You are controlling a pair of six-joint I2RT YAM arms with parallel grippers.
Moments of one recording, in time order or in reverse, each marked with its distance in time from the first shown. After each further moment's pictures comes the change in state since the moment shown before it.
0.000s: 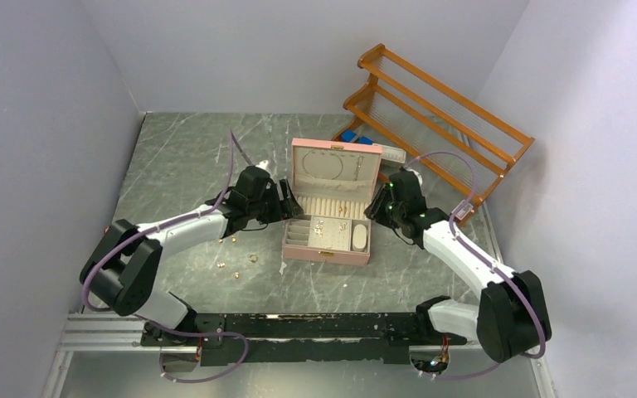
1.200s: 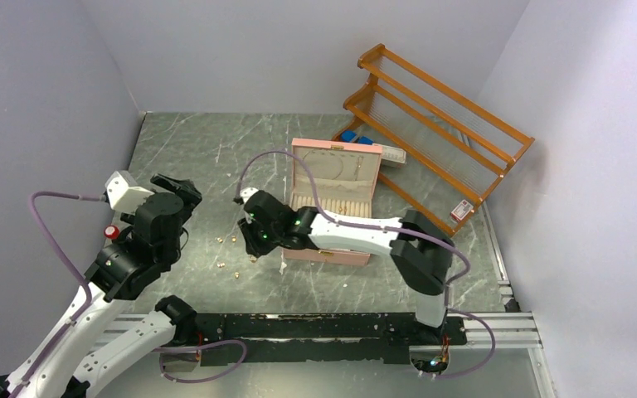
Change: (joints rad) left arm 0.000 -0.870 0.109 -0.748 -0.996 -0.301; right arm 0.767 0.624 0.638 0.018 -0.084 -0.270
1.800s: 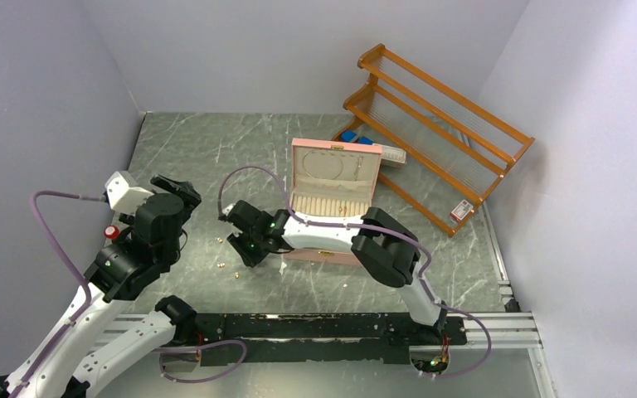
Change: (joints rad) left arm 0.000 -0.002 0.008 -0.035 -0.015 0.011; right arm 0.022 0.271 0.212 -0.148 -0.044 -0.135
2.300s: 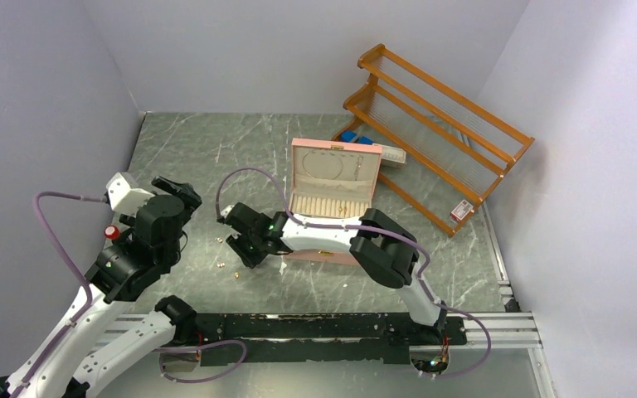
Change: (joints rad) left arm 0.000 -0.008 -0.018 0.003 0.001 0.013; right arm 0.014 0.015 0.000 -0.002 0.026 -0.033
